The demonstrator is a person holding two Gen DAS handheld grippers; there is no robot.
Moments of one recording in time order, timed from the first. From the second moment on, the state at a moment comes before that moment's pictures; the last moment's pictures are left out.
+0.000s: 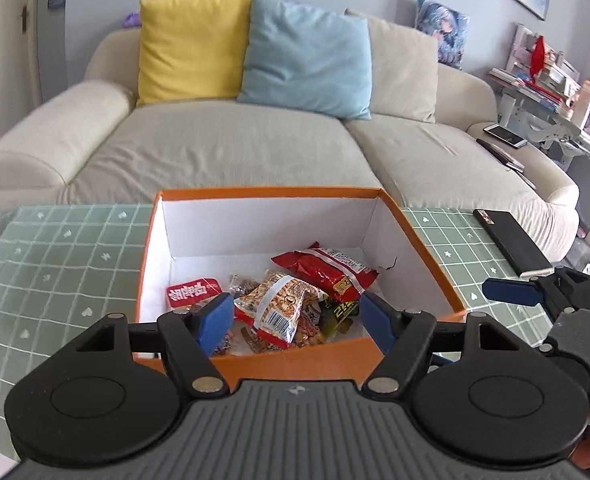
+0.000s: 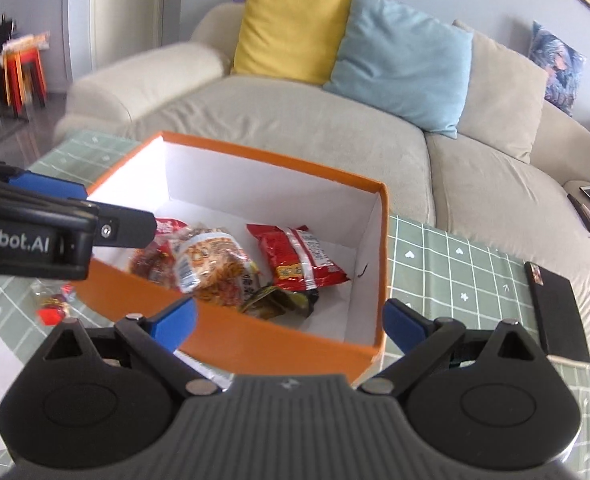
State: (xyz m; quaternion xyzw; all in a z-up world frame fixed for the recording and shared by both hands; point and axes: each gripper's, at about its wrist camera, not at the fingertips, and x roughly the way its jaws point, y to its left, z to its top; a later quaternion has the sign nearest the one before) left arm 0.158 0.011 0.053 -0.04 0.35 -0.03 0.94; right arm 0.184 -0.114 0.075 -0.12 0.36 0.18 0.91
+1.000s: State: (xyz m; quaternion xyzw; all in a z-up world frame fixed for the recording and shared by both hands) left arm 0.044 0.033 -0.036 -0.02 0.38 -0.02 0.92; right arm 0.068 -0.134 -0.002 -0.02 0.36 0.10 0.93
